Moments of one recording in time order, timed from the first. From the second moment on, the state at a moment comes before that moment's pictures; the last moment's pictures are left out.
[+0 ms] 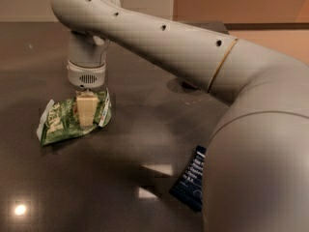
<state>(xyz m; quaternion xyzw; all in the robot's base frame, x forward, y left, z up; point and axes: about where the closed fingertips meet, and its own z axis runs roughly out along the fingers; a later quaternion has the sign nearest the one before) 0.524 0.182 0.826 -0.80 0.59 0.12 0.07</state>
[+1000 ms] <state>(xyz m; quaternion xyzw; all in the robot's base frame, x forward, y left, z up) 0.549 0.124 0.861 -0.80 0.59 0.09 0.08</state>
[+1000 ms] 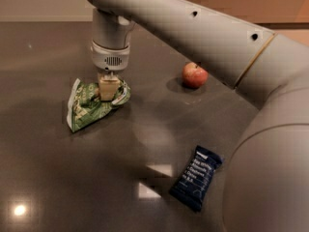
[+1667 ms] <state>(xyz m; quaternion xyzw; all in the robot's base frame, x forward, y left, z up) 0.588 0.066 0.874 -0.80 0.59 0.06 0.08</state>
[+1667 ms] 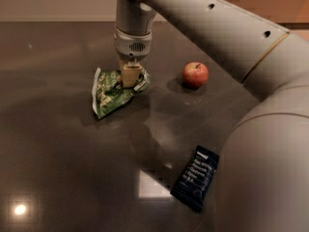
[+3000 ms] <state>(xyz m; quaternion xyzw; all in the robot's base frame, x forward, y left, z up) 0.660 -0.015 0.867 -0.74 0.66 0.05 0.09</state>
